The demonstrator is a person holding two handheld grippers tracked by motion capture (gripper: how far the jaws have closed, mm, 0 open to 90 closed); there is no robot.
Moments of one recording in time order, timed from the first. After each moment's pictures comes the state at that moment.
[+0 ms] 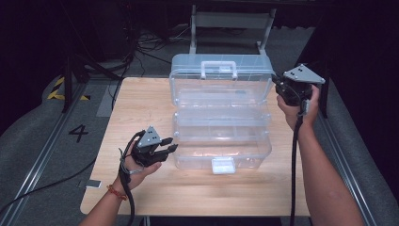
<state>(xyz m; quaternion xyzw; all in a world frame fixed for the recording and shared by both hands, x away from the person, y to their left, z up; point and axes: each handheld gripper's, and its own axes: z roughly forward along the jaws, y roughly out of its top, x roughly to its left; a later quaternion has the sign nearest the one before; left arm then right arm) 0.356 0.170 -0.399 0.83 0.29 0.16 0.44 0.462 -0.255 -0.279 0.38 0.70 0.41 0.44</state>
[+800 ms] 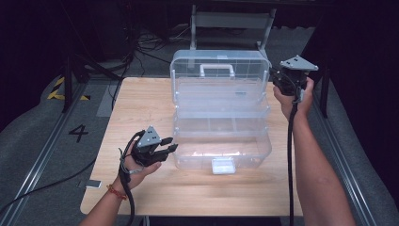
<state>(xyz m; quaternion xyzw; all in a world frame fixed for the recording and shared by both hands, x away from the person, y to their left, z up) 0.357 0.170 -0.401 0.83 0.29 0.16 0.44 0.497 -0.256 -0.280 0.42 0.70 0.41 0.42</state>
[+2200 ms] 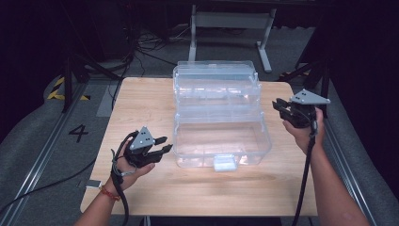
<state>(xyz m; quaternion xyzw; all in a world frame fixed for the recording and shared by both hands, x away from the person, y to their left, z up) 0.348 0.187 -0.393 0.84 0.28 0.18 0.44 0.434 -0.294 -0.337 0.38 0.76 0.41 0.34</state>
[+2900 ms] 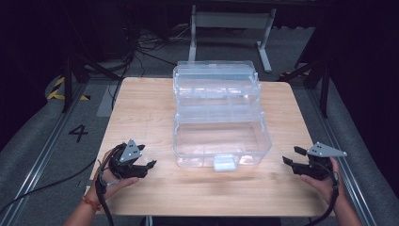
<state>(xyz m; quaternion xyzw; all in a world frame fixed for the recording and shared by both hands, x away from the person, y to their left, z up) 0.338 0.240 -0.444 0.86 0.31 0.19 0.35 0.338 -0.369 -0.453 0.40 0.79 0.39 0.23</state>
